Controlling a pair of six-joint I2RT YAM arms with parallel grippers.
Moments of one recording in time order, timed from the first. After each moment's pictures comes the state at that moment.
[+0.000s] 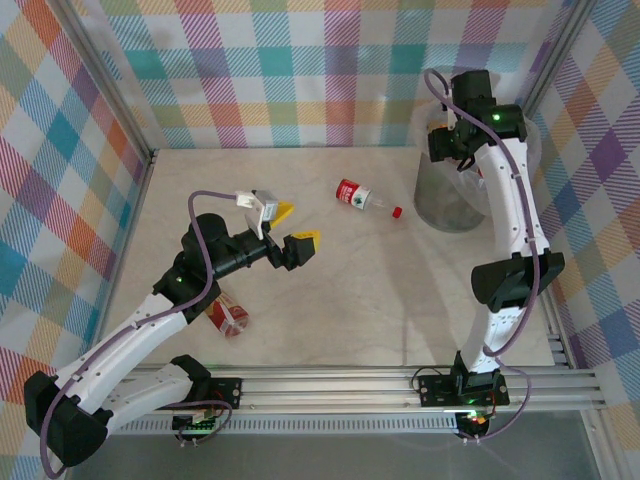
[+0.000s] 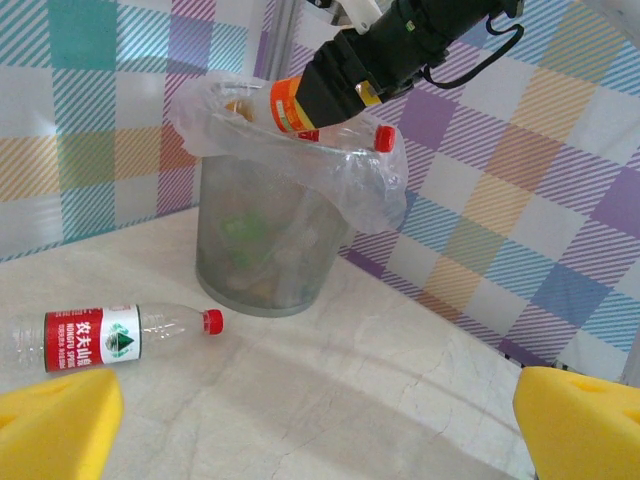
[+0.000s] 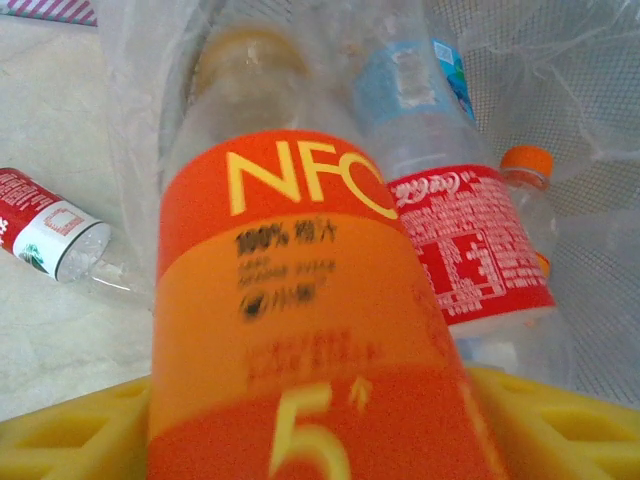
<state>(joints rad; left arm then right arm) -0.61 0.95 0.83 0.07 0.37 -0.24 0.16 1.89 2.31 -1.33 0.24 -0.03</state>
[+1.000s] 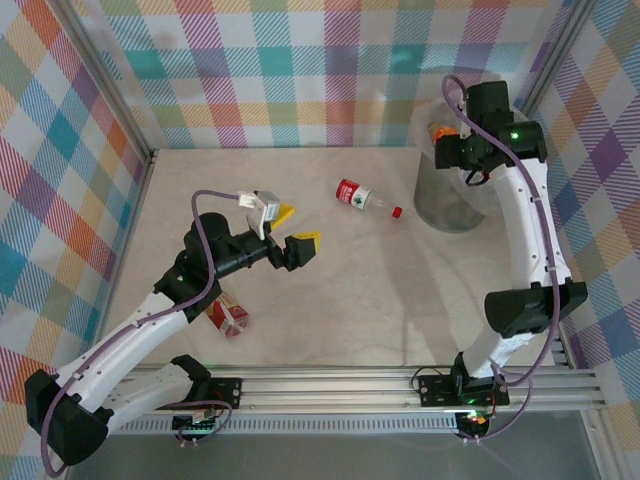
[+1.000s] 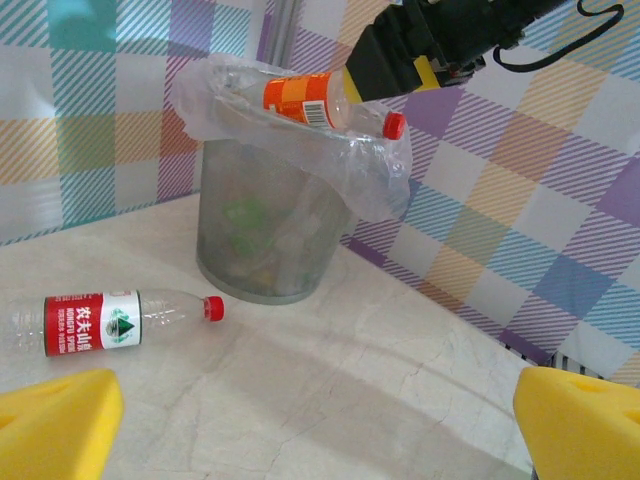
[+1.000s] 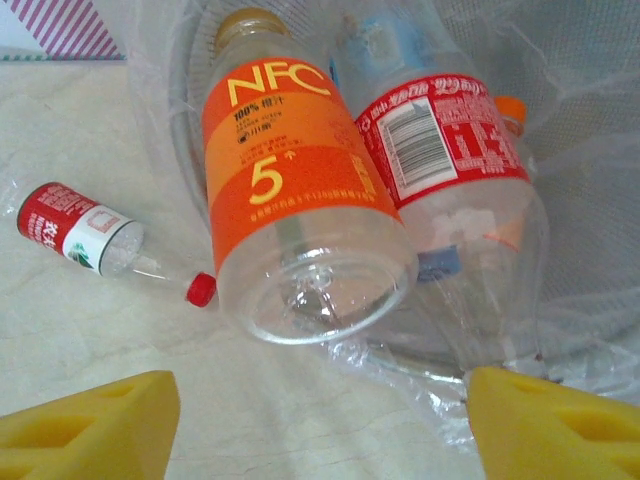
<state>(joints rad) -0.61 0.96 0.84 0.04 0.37 -0.24 0.15 1.67 2.09 -1.28 0.21 0.09</state>
